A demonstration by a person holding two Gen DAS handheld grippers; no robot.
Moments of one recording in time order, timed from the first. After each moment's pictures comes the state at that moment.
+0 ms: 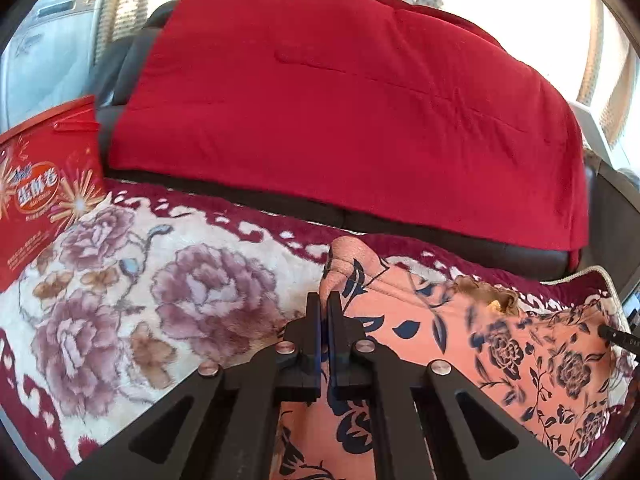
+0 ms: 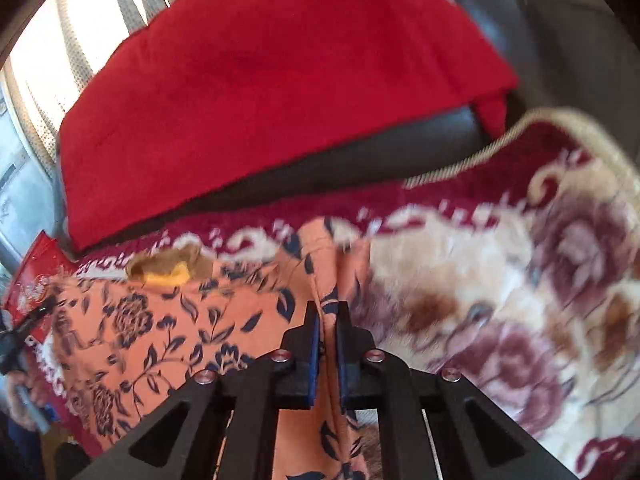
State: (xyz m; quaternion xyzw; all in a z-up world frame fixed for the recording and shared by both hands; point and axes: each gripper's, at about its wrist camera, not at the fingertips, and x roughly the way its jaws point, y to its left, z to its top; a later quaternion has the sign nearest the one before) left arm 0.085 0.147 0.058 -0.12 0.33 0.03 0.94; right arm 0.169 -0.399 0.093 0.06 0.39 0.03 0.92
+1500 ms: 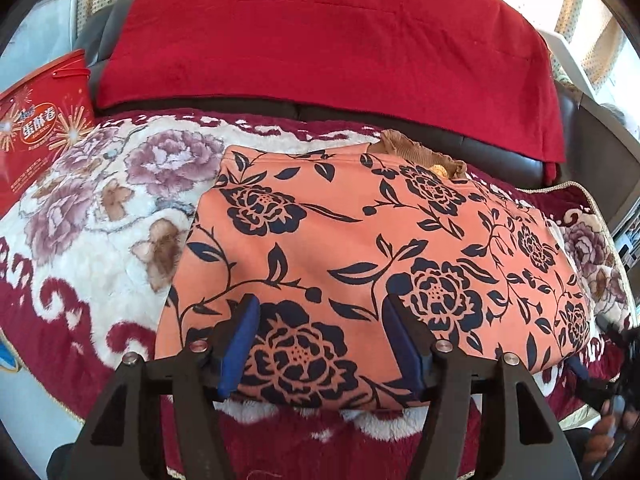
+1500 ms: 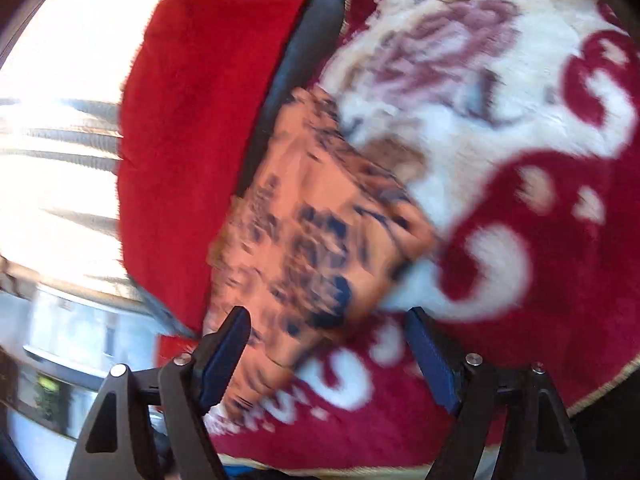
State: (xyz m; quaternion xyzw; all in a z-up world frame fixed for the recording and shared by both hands) left arm -0.011 0.053 0.024 -0.11 0.41 0.00 0.90; right arm 0.020 -0.416 -0.023 0.47 0.36 0.09 0.80
